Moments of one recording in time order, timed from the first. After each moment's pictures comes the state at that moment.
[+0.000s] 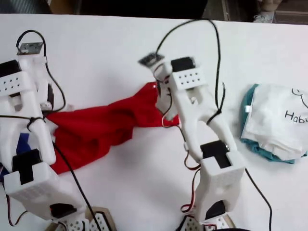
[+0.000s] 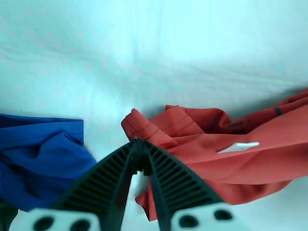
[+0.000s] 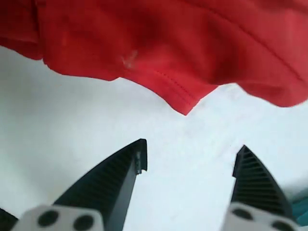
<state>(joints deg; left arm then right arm) -28.9 9.8 -6.4 90.0 -11.1 -20.5 21.1 -11.0 93.9 26.5</state>
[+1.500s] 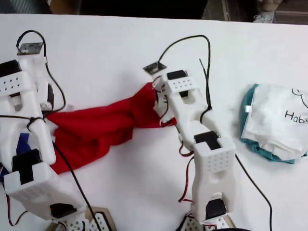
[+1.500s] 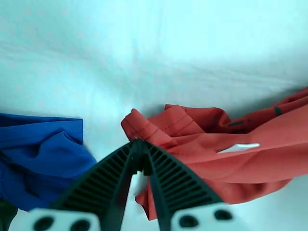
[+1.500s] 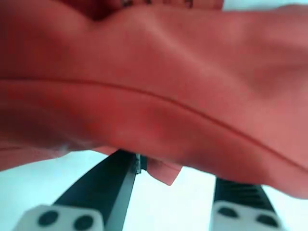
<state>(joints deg) -28.9 9.8 -6.4 90.2 -11.1 -19.0 35.2 -9.3 77.2 18.6</state>
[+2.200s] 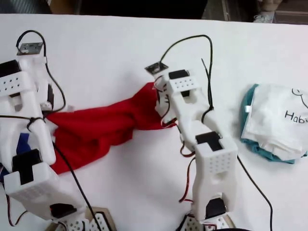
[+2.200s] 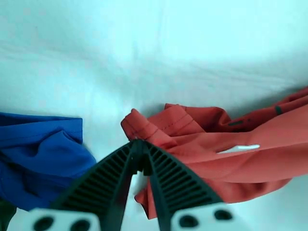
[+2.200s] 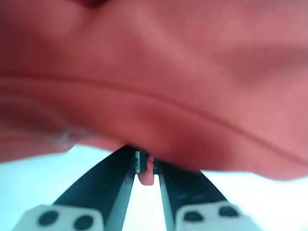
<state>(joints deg) -28.9 9.8 -5.4 90.2 -11.1 -19.3 29.1 -8.4 79.3 18.6</state>
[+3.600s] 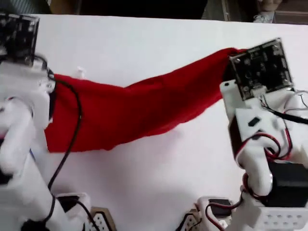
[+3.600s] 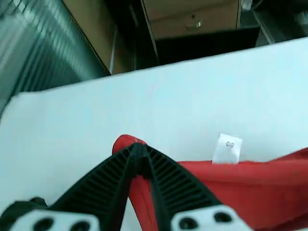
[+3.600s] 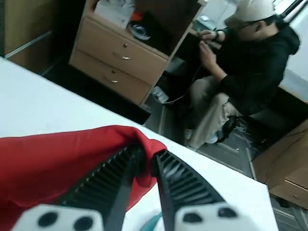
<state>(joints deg) -12.5 -31.8 -29.5 99.1 -12.8 -1.7 -44.0 -8.4 74.5 28.3</state>
